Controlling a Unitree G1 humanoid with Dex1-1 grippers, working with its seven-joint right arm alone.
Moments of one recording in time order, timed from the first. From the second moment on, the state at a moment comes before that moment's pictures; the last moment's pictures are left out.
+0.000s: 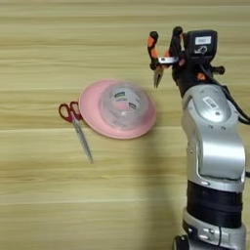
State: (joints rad) arm -0.32 -0.33 -0.25 -0.40 0.10 0.56 0.10
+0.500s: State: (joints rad) arm -0.42 -0.25 -0.05 -0.46 0.10 0.60 0.12
